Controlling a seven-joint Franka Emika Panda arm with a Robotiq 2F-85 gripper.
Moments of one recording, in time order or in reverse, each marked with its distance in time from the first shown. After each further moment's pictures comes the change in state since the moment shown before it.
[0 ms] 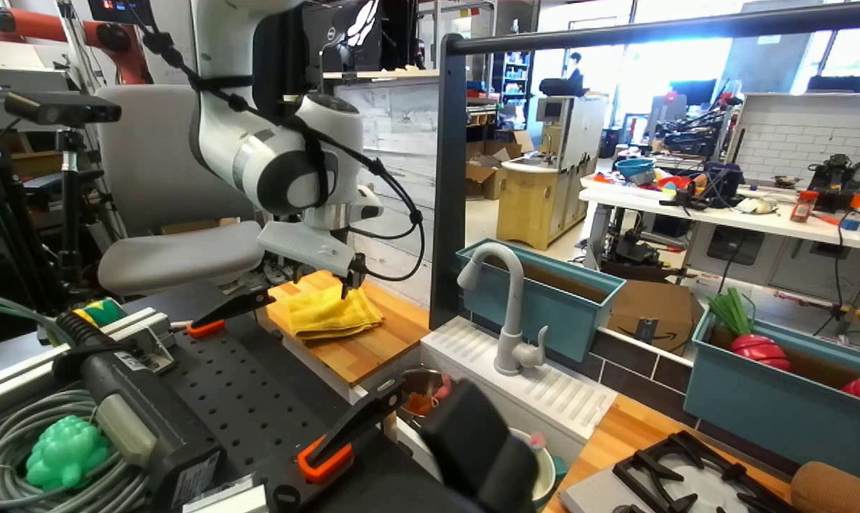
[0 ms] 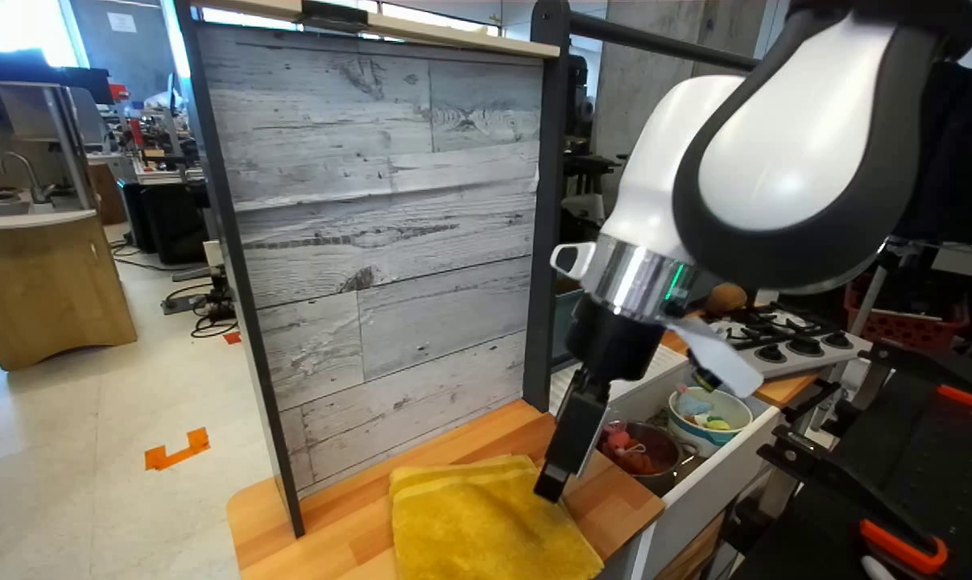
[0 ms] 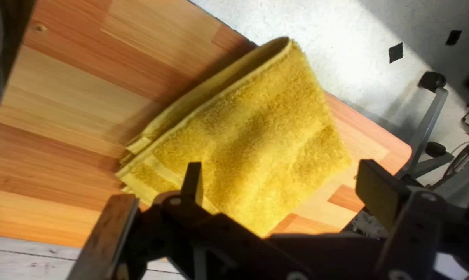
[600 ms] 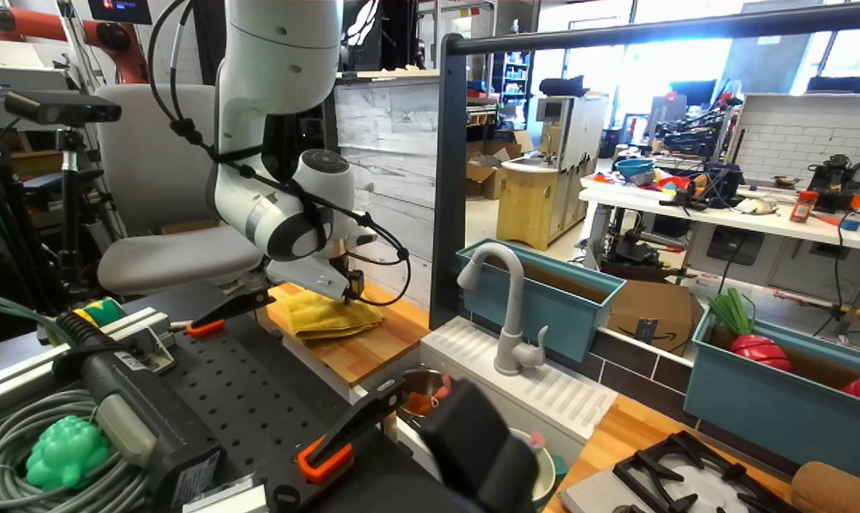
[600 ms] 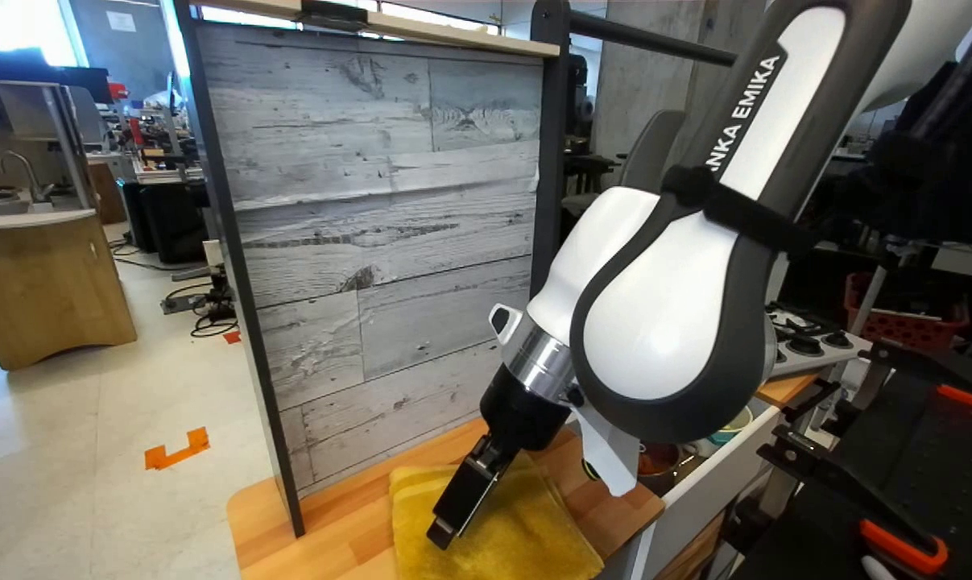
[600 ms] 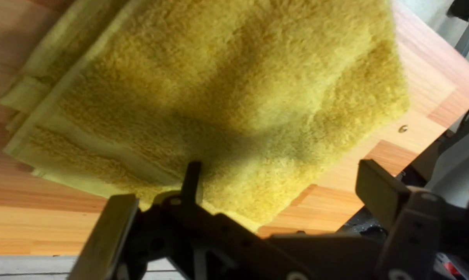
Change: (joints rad) arm 0.114 0.291 -0.016 0.280 -0.037 0.171 0.083
